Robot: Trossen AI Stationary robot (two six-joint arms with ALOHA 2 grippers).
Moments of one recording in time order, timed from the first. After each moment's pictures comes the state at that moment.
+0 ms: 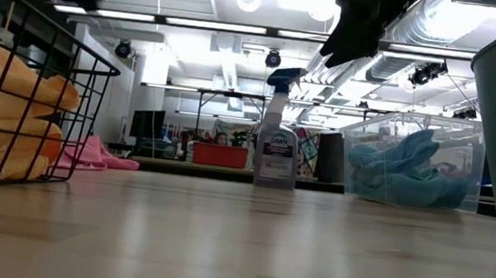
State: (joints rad) left arm -0.16 1.08 1.09 -1.05 -0.07 -0.59; right arm -0.29 1.29 1.20 -0.65 0.07 0.06
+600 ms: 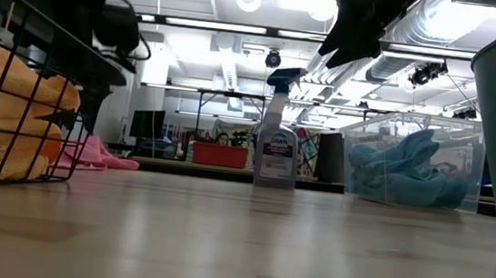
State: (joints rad) left arm 0.71 1.14 0.70 -0.88 -0.14 -0.44; right arm -0.30 1.29 1.20 -0.64 0.10 0.14
